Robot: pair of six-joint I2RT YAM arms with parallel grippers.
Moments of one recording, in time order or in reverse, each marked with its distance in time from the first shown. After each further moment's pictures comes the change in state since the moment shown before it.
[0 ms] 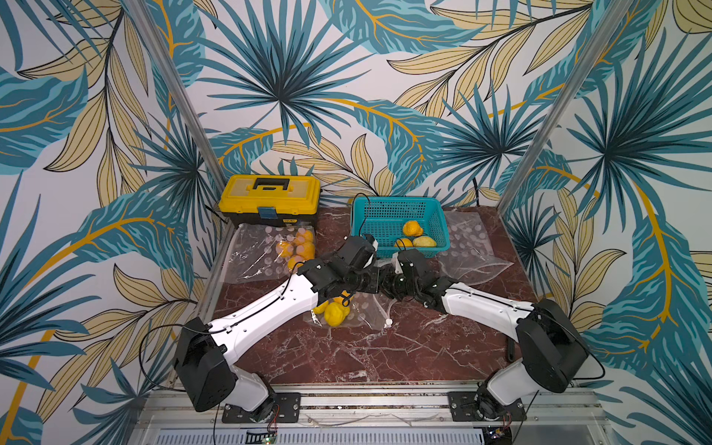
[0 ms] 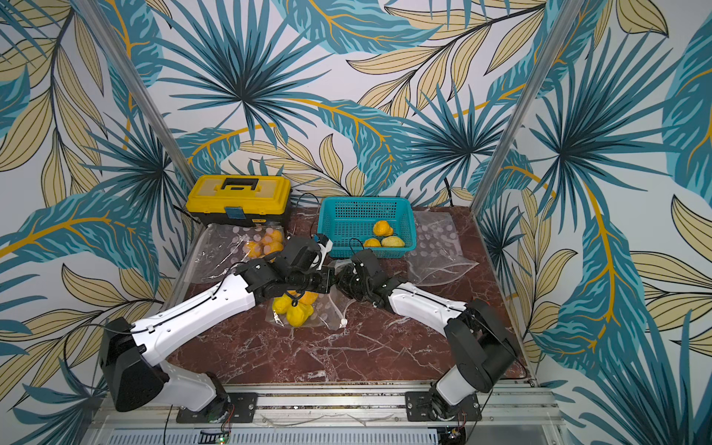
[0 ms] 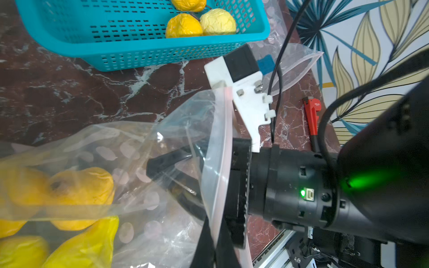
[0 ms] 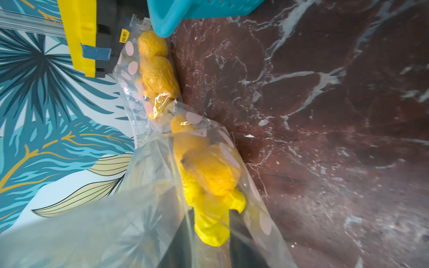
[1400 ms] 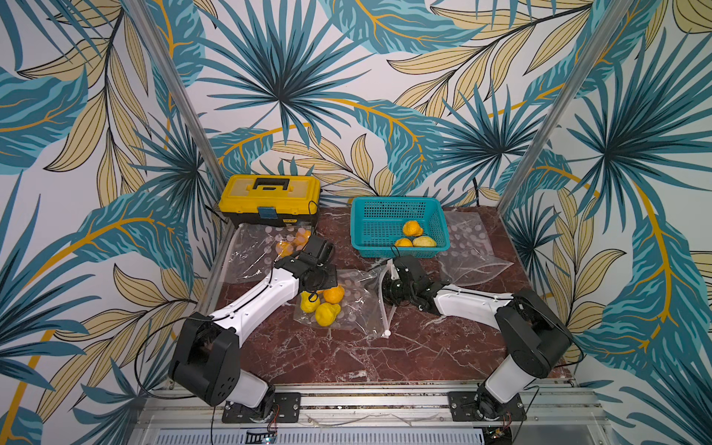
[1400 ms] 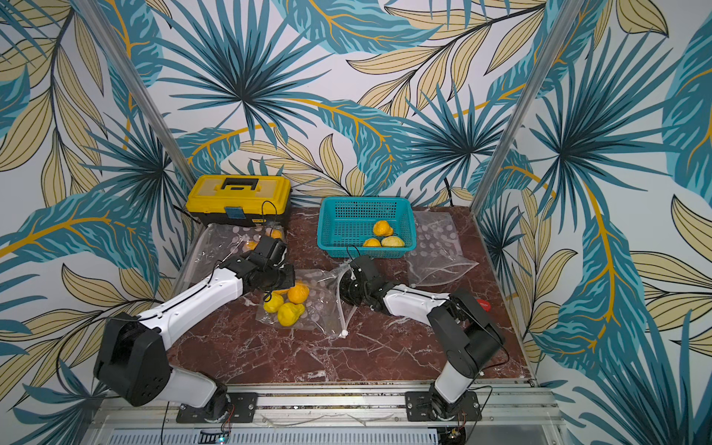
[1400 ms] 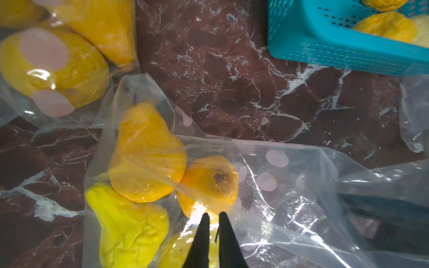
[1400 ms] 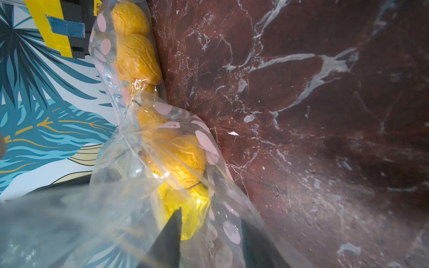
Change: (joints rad) left arm 0.363 0.025 -0.223 -0.020 -0.074 0.040; right arm -0.010 0.089 -0.048 0.076 -0.059 -0.063
